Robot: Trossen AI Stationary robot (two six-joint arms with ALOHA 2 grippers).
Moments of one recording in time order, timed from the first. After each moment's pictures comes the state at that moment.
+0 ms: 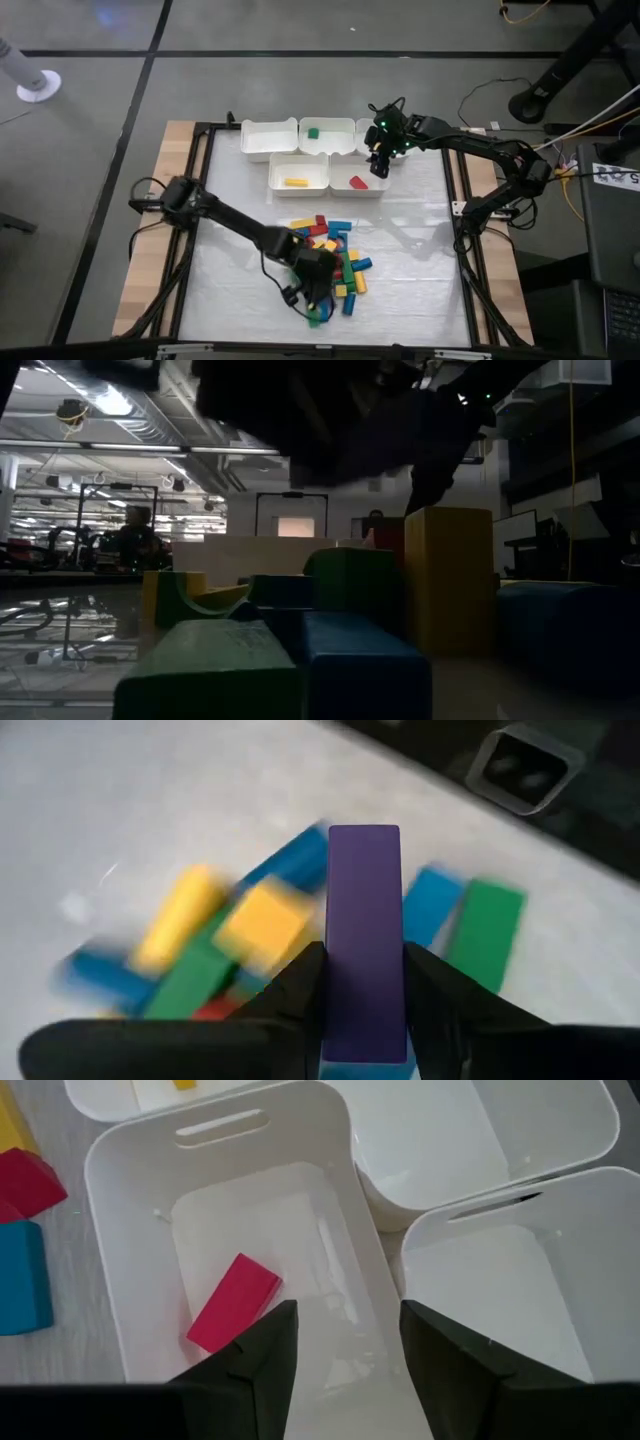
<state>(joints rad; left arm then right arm) -0.35 1.95 1.45 -0.41 0.18 0.52 -0.58 1.51 1.15 -0.65 -0.16 -0.27</state>
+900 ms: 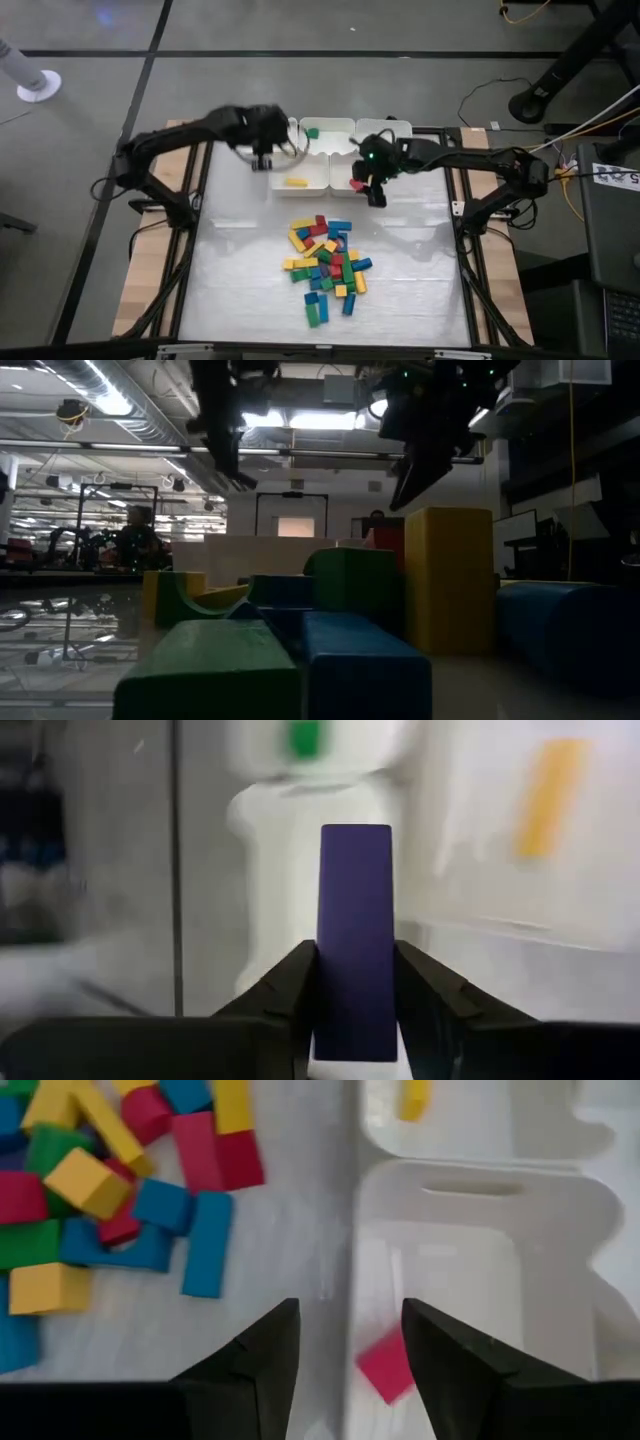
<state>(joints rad) 0.45 1.51 1.45 -1.11 -0.42 0.45 -0.29 1.51 1.15 -0.64 -0.20 -0.35</state>
